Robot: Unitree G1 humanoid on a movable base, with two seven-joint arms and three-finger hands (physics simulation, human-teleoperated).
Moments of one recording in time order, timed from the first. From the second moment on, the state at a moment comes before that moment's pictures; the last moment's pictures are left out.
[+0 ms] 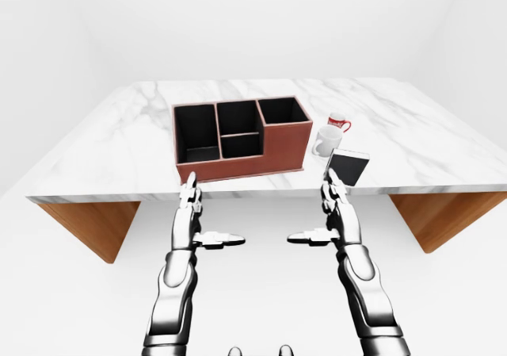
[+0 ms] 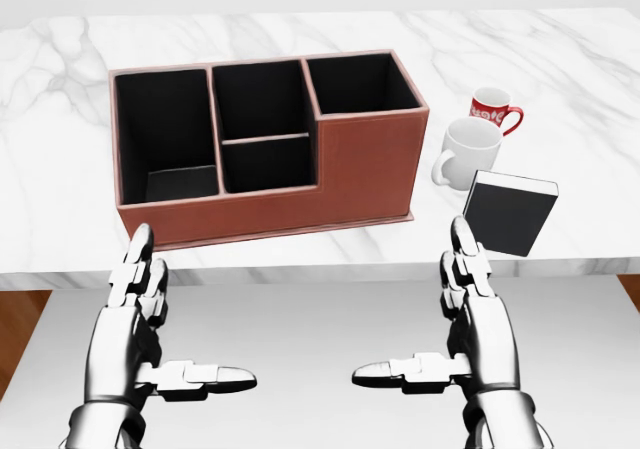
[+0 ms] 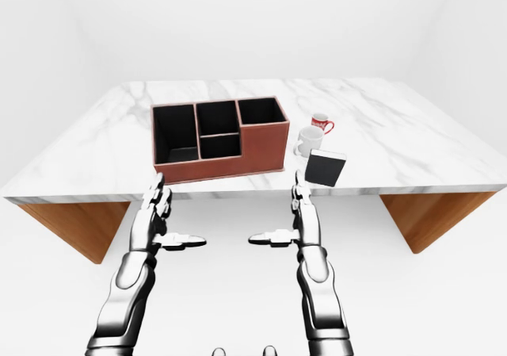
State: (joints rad) left arm 0.00 0.01 0.02 -0.01 -0.01 0.00 -0.02; right arm 0.00 -0.01 -0.02 -0.01 0.01 0.01 0.01
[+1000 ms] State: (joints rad) left arm 0.06 0.05 0.20 -0.41 -0.13 0.09 -0.07; right arm 0.10 -0.03 -0.15 -0.61 0.00 0.09 0.07
